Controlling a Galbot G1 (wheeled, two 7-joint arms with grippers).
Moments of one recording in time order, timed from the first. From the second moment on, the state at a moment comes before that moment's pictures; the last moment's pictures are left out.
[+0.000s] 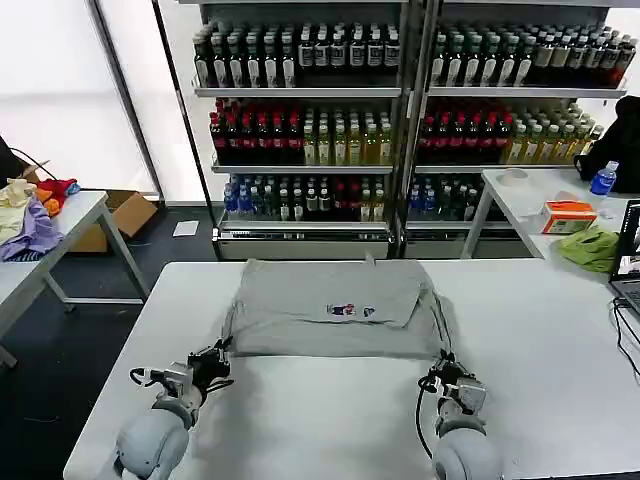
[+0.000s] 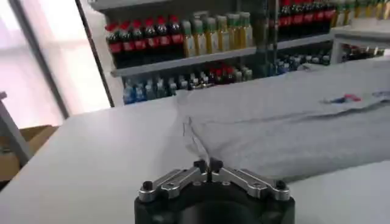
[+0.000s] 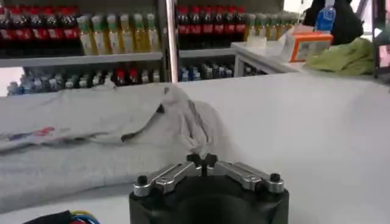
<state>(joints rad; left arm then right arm) 1.26 -1.09 -0.38 -1.87 -0.33 0.44 -0.05 -1.37 1.28 0.34 2.02 0.39 -0.42 0.54</state>
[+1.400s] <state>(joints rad) 1.83 -1.04 -0.50 -2.30 -0.38 0.42 -0.10 -1.82 1.19 0.40 2.25 0.41 -0.35 0.57</state>
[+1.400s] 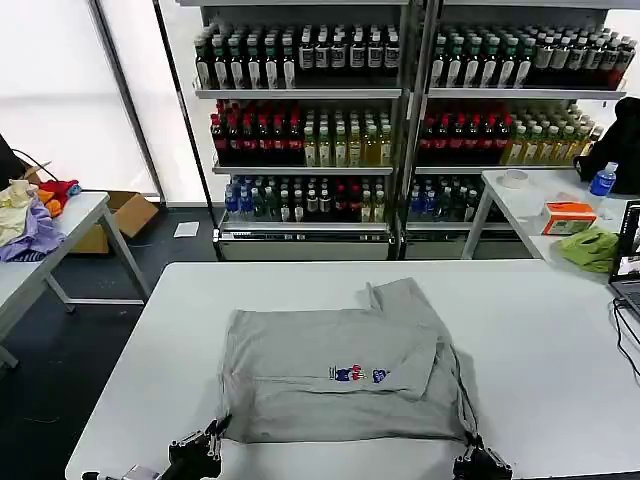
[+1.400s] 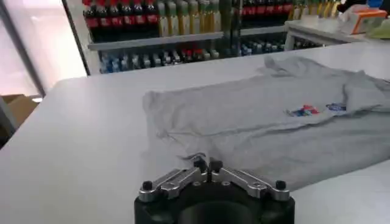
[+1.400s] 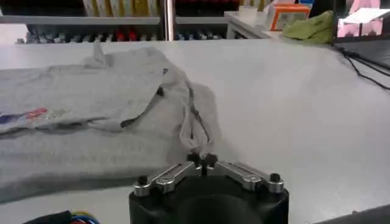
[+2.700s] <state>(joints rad) 1.15 -1.05 -0.39 -1.93 -0.43 0.14 0.00 -1.12 1.12 0.48 1.88 0.20 -0.13 0.24</state>
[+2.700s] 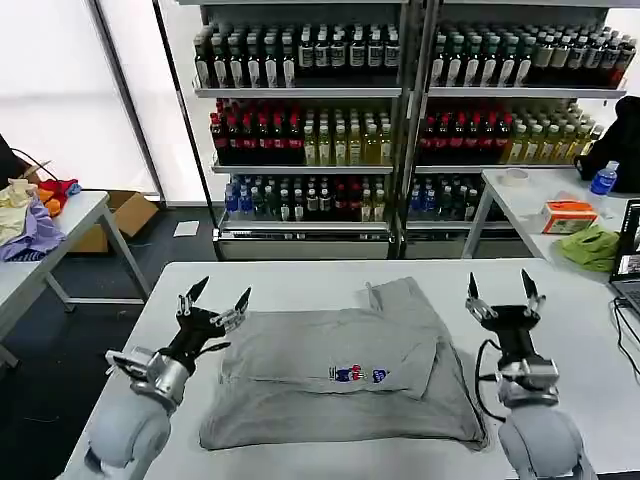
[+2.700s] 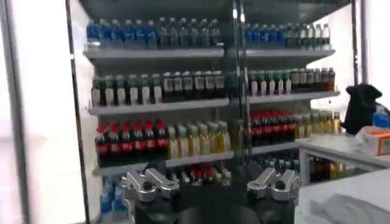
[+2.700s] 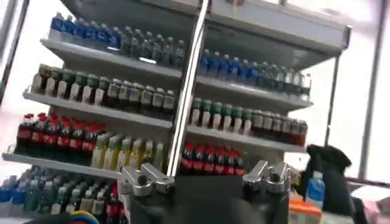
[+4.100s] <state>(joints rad) 0.85 -0.98 -0.18 -1.58 -0.48 0.51 -0.04 -0.58 1.25 0.15 1.22 0.43 -0.40 0.24</state>
